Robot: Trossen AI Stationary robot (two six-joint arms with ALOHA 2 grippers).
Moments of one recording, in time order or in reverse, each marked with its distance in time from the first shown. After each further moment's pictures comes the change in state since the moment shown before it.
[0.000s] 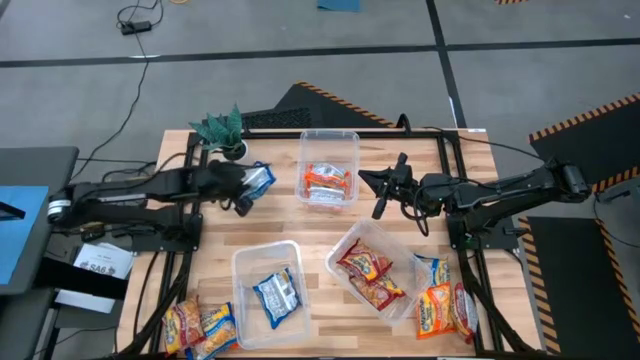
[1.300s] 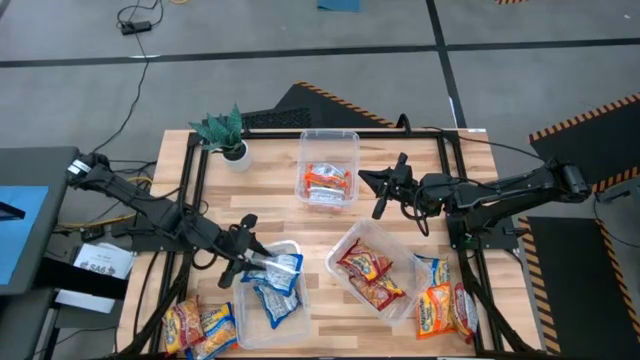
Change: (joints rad) left arm -0.701 0.095 0.004 0.522 0.184 0.149; right arm 0.000 0.000 0.000 0.000 0.000 0.000
